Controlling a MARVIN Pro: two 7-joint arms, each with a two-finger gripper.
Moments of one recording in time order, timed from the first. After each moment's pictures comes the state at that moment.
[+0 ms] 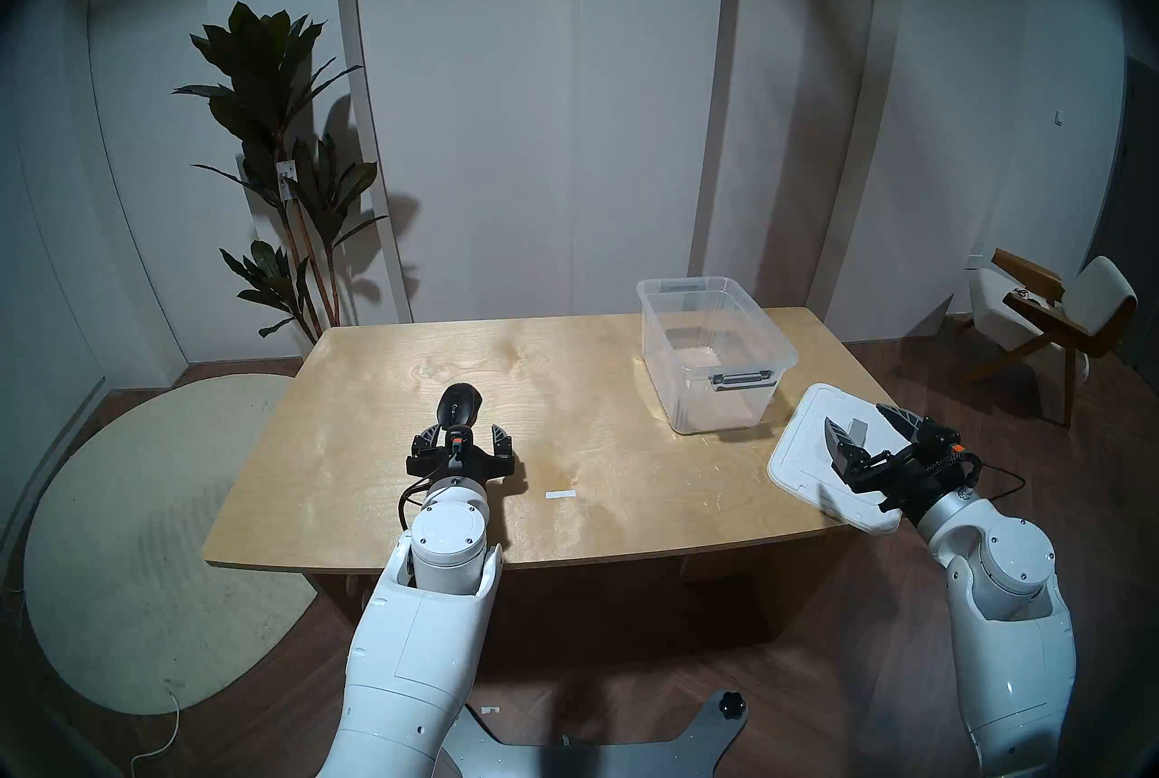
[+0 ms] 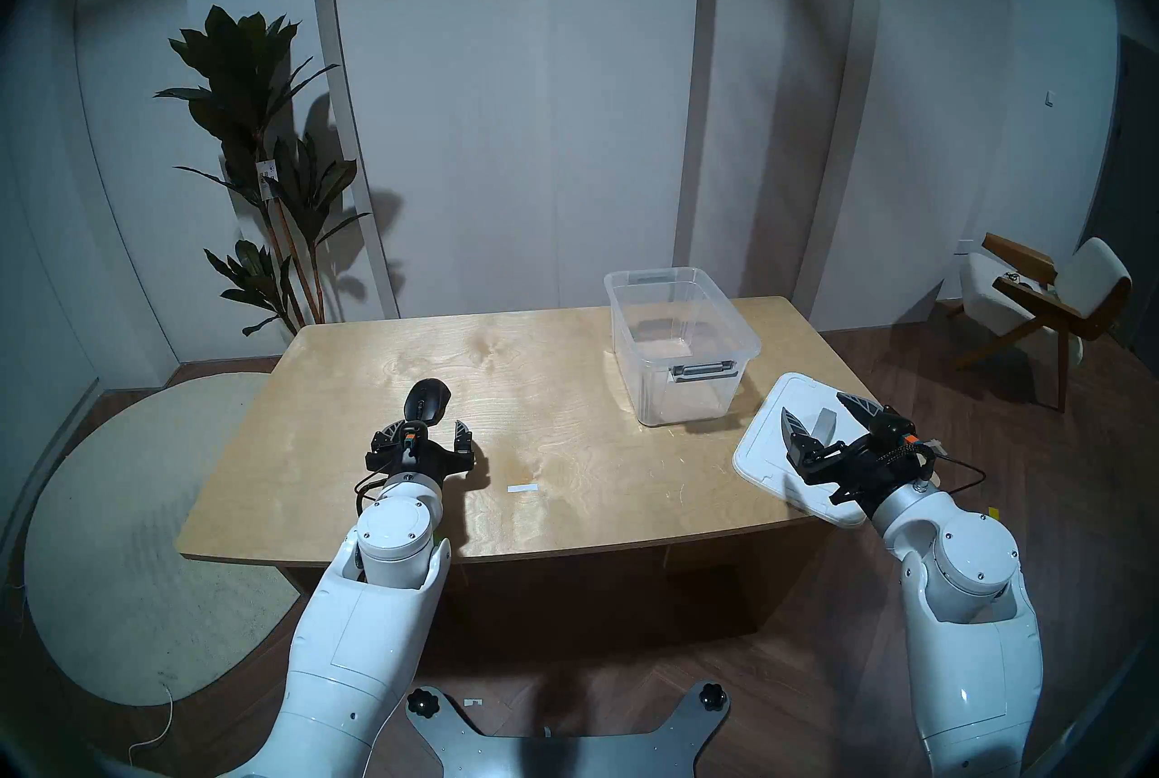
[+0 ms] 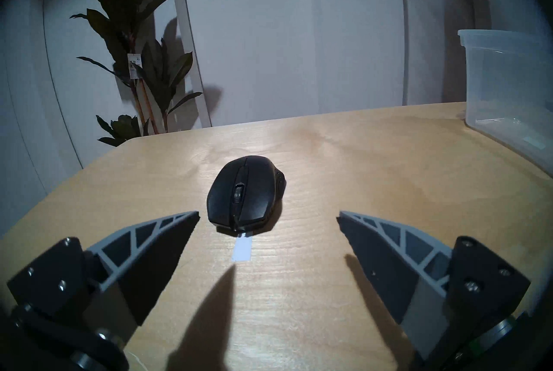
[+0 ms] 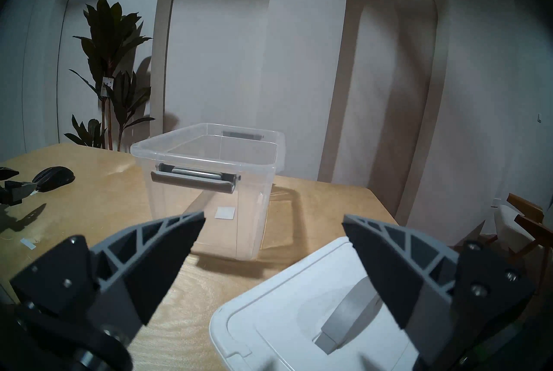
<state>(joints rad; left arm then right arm) 1.56 -1.60 -1.49 -1.43 0.10 0.13 0.22 -1.93 -1.26 1.96 -1.88 0.27 0.07 0.44</state>
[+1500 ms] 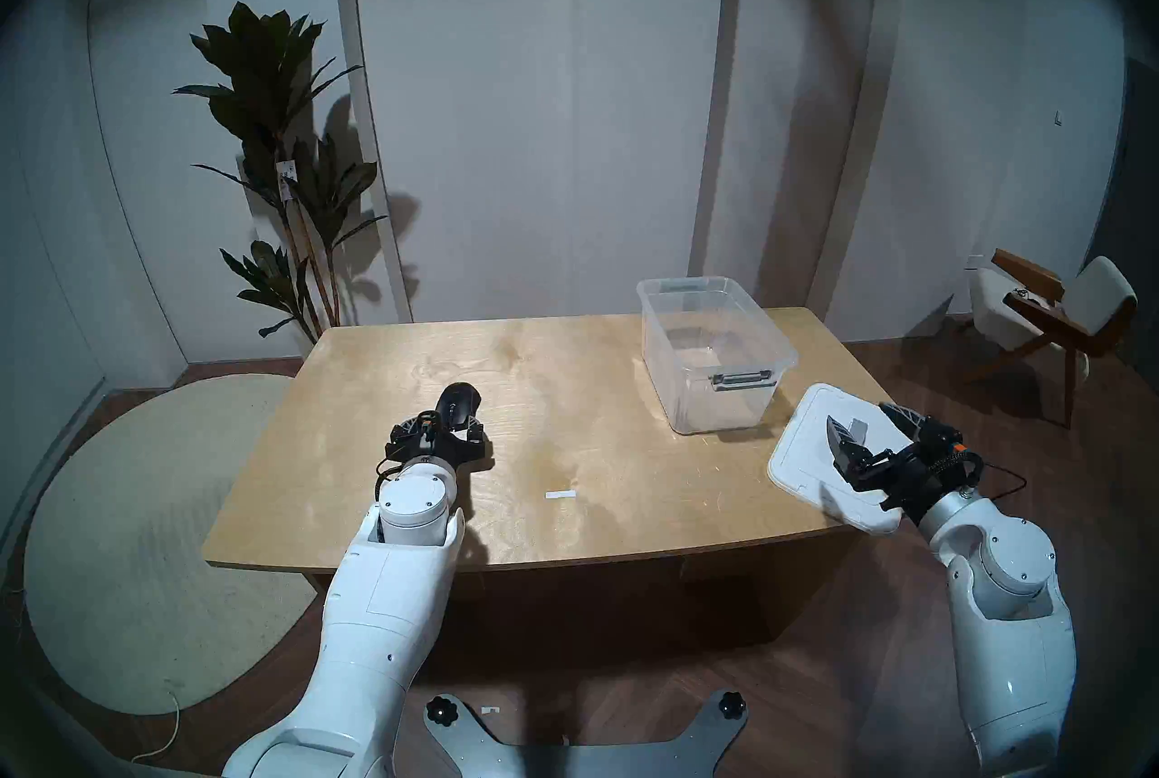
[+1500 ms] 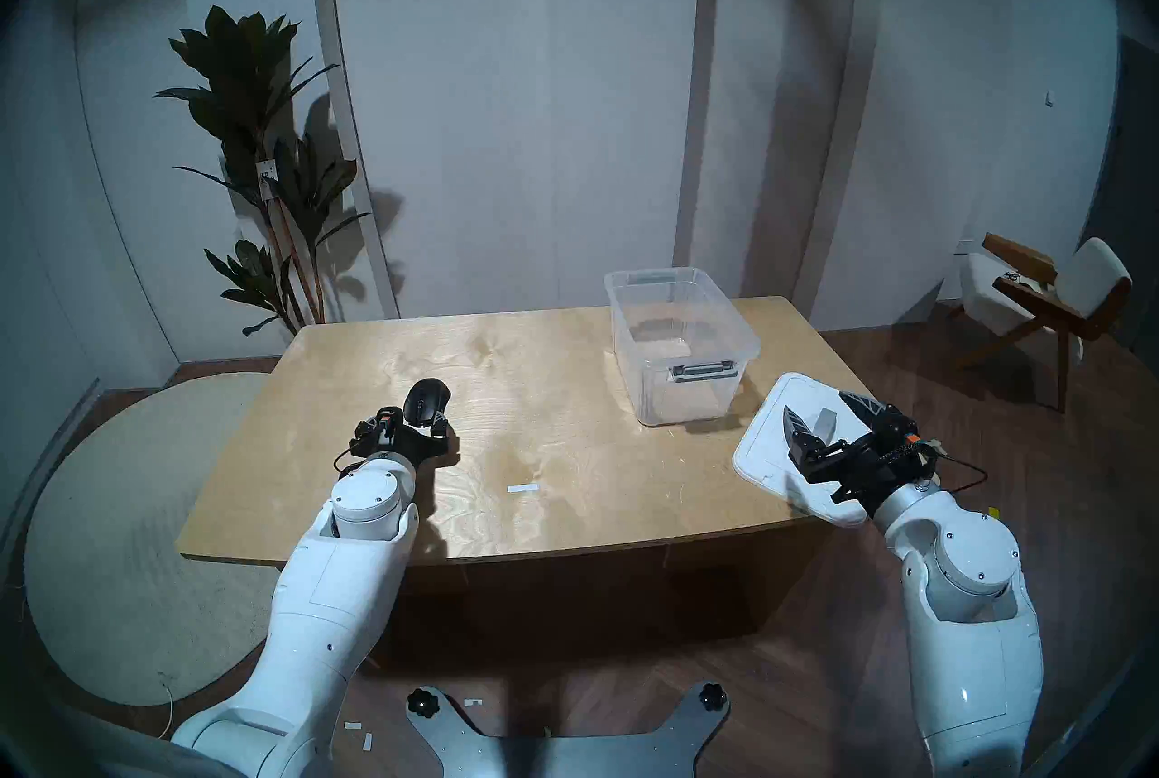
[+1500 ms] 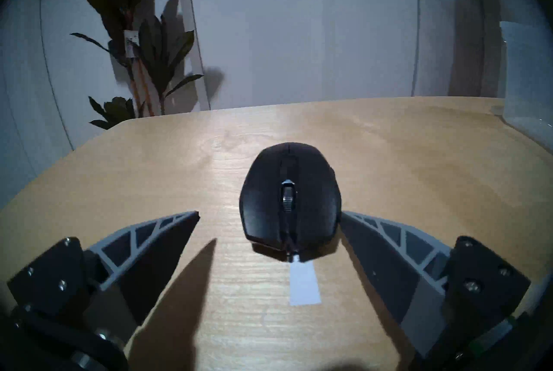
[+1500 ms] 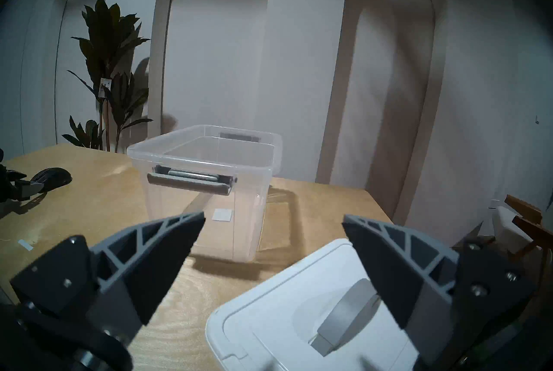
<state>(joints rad) 1.37 -1.53 -1.58 -1.17 0.02 0.09 0.13 -1.93 -1.26 1.97 -1.88 0.27 0.07 0.43</state>
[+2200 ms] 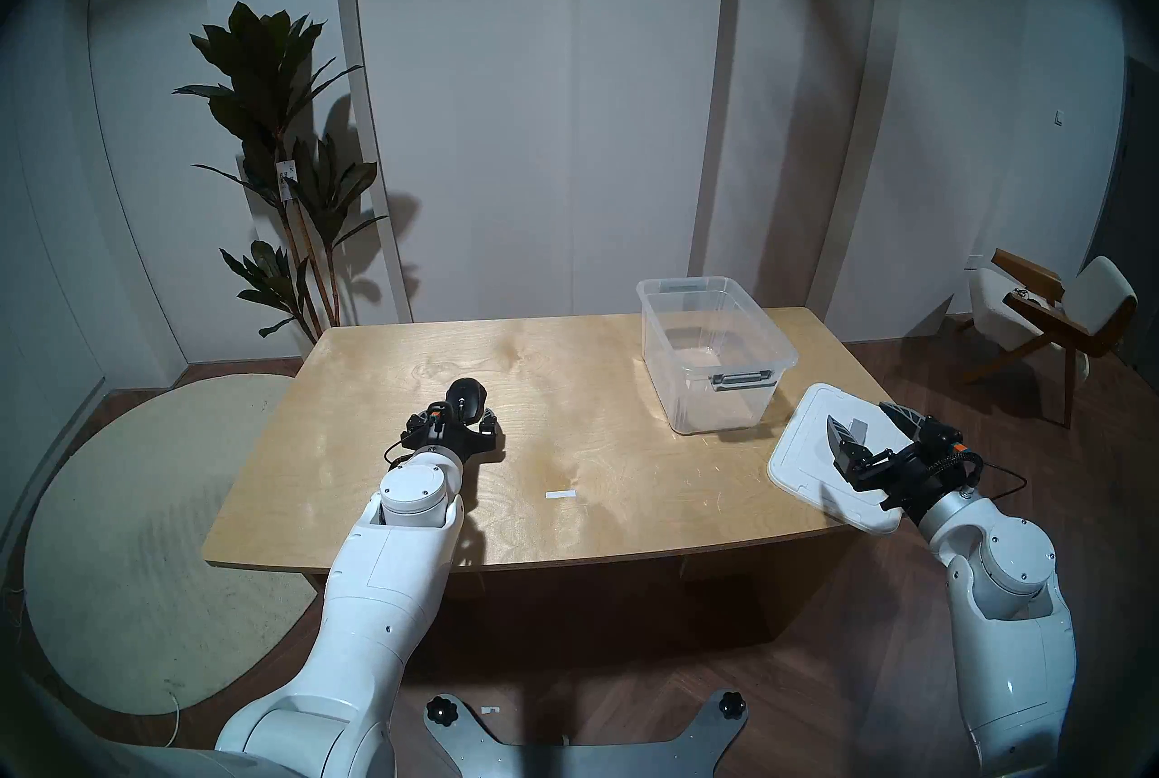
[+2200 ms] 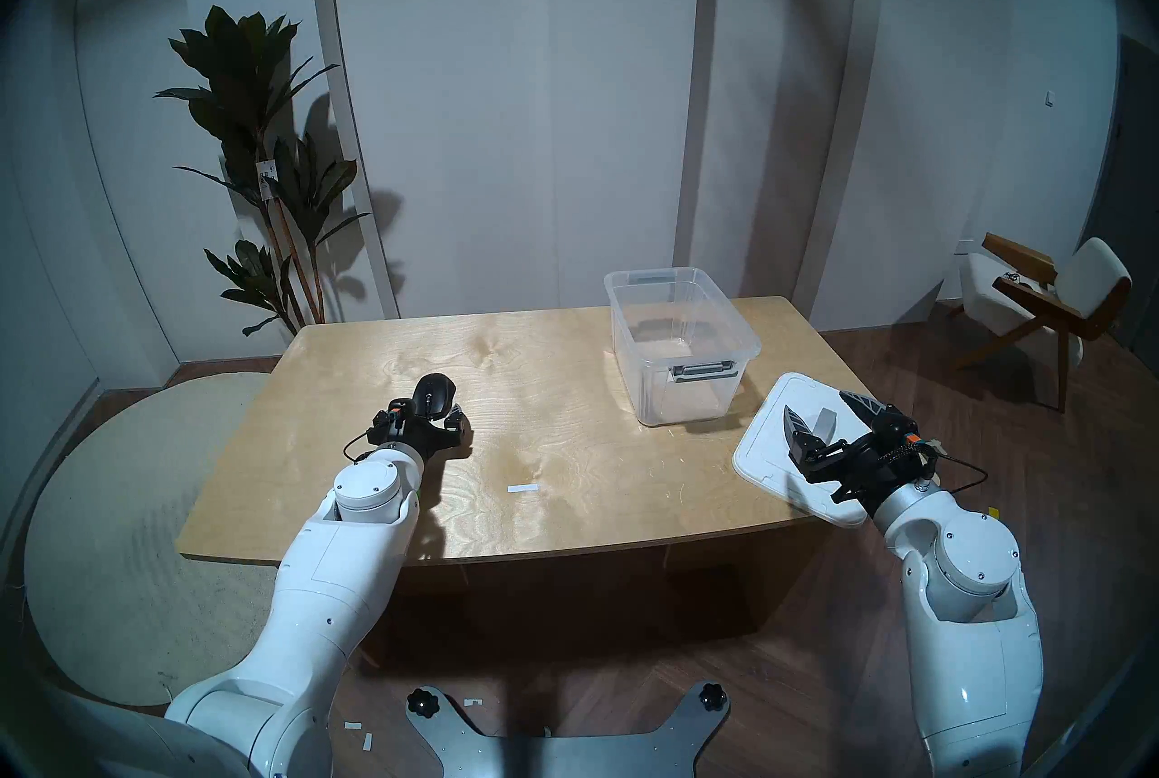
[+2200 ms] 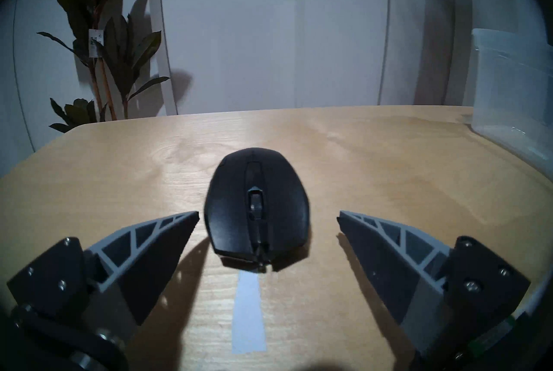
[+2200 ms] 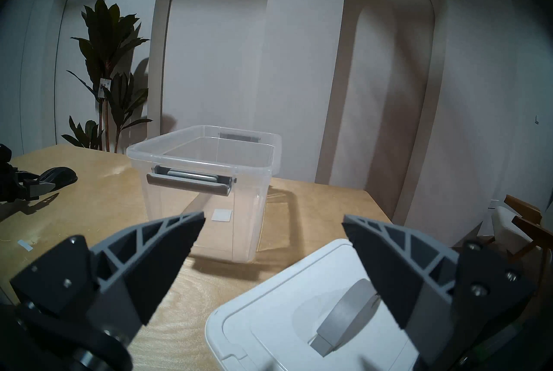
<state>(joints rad) 1.28 -1.51 -1.57 -1.04 -0.02 0.04 0.04 -1.93 -1.26 1.97 -1.88 0.27 0.07 0.43</state>
